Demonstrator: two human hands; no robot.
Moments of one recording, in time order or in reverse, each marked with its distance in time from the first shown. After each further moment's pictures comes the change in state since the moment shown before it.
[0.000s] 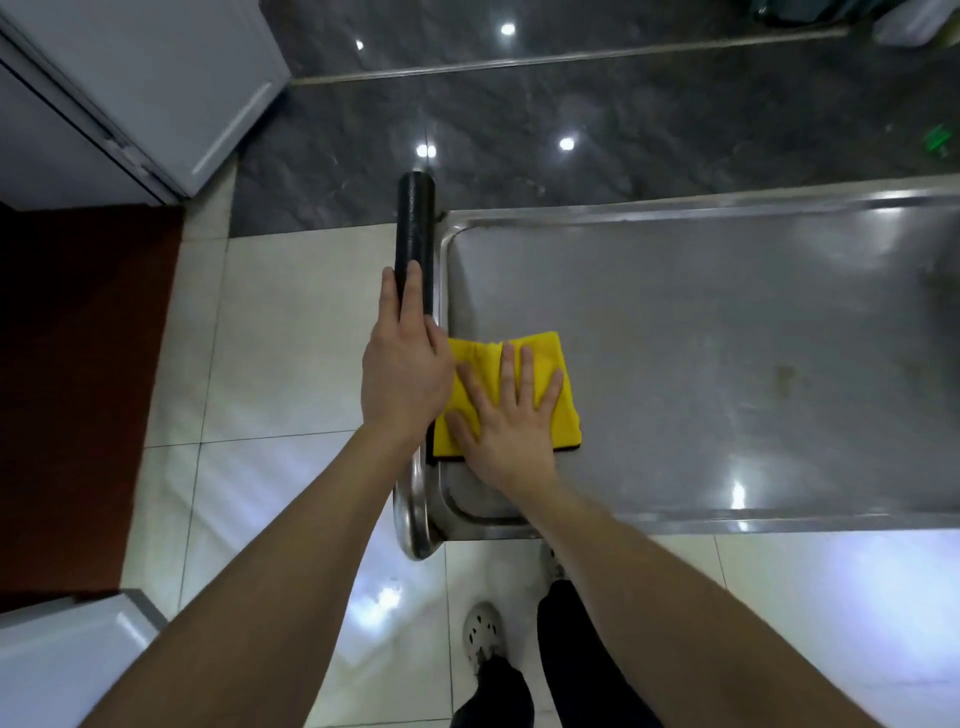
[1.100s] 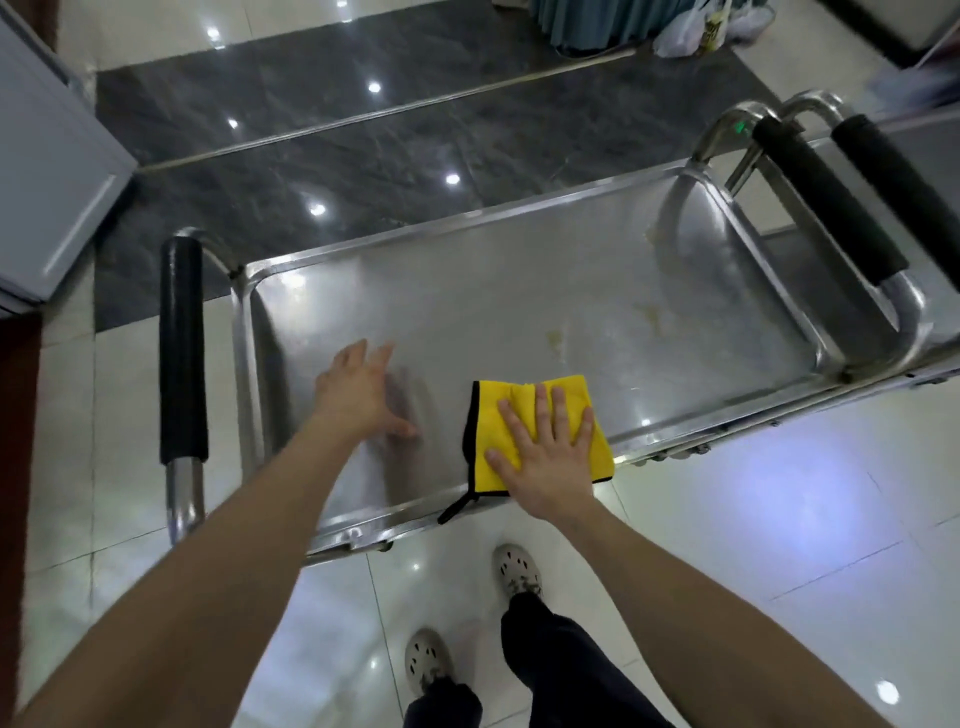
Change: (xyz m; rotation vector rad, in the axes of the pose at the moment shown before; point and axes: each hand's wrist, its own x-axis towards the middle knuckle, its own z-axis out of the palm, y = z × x) left_hand -0.036 0.128 0.097 0.605 -0.648 0.228; right_hand -0.158 0.235 -0.080 -0.109 -0.172 0.340
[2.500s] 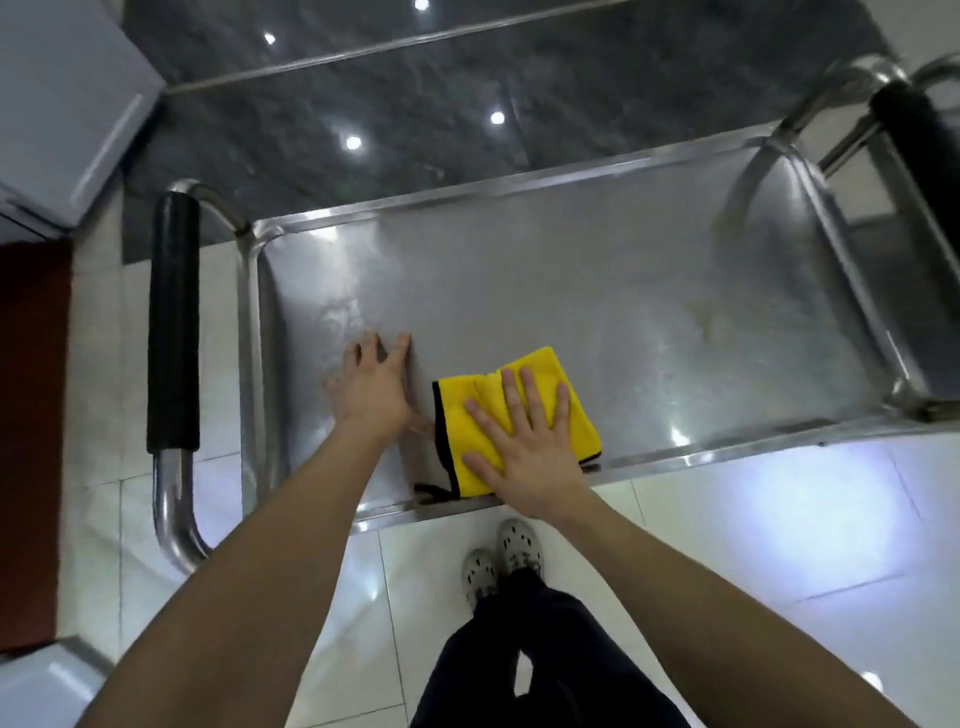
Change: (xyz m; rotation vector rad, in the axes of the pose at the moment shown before) left_hand 0.009 0.024 0.011 -0.067 -0.050 -0.220; right_hand 0.050 -0.013 0.020 0.044 0.132 -0.434
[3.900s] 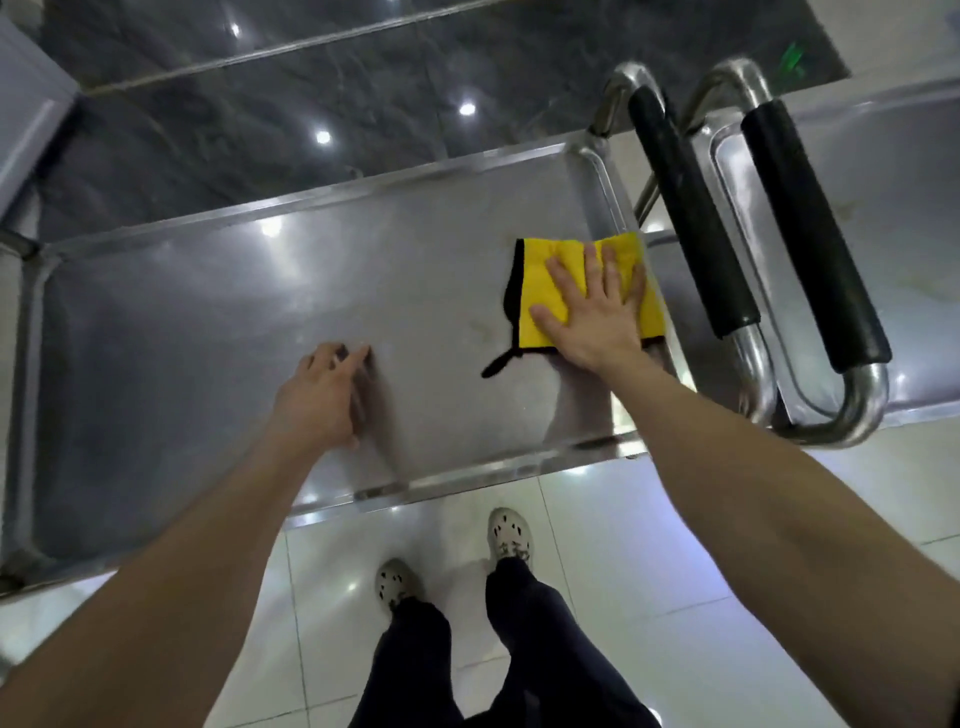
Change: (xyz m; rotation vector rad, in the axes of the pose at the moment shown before) left_hand 0.019 0.208 0.045 -0.005 0.012 0.154; right_hand 0.018 0.395 -0.122 -0.005 -0.132 0.402
